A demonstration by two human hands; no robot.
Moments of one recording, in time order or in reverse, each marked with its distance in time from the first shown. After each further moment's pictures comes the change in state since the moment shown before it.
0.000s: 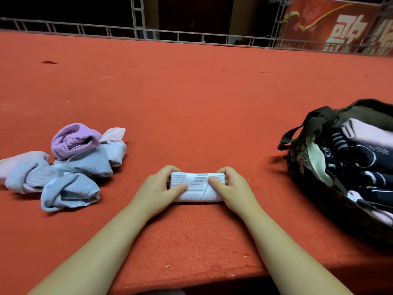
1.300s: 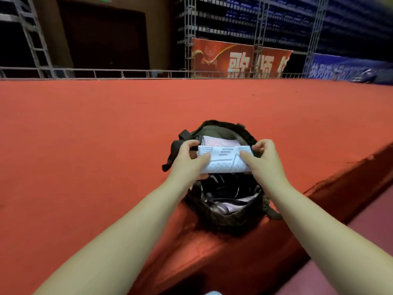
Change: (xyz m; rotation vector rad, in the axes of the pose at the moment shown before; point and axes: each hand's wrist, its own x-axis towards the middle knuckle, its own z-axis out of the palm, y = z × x) left_hand 0.060 0.303 0.165 -0.795 -0.205 0.023; right_hand -0.073 0.042 -0.312 0.031 0.701 0.101
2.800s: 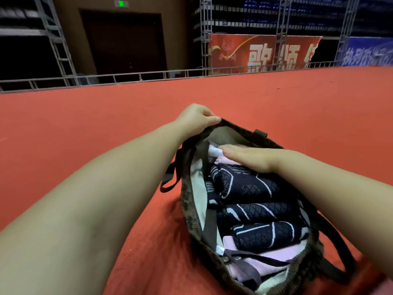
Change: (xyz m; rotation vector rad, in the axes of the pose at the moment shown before) left_hand 0.218 0.021 -0.006 0.880 -0.119 0.213; right_hand 0.158 0.039 0.075 -0.568 -0.991 -0.151
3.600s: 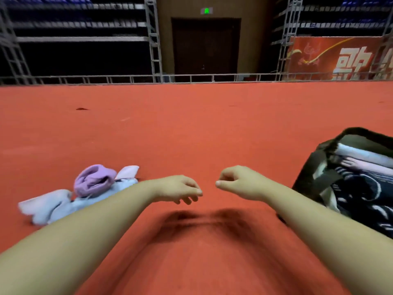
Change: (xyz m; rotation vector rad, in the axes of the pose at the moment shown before) left_hand -0.301 -0.184 -0.151 -0.101 -0.423 -0.496; right_hand 0.027 -0.259 0.159 0.003 0.048 -0.353
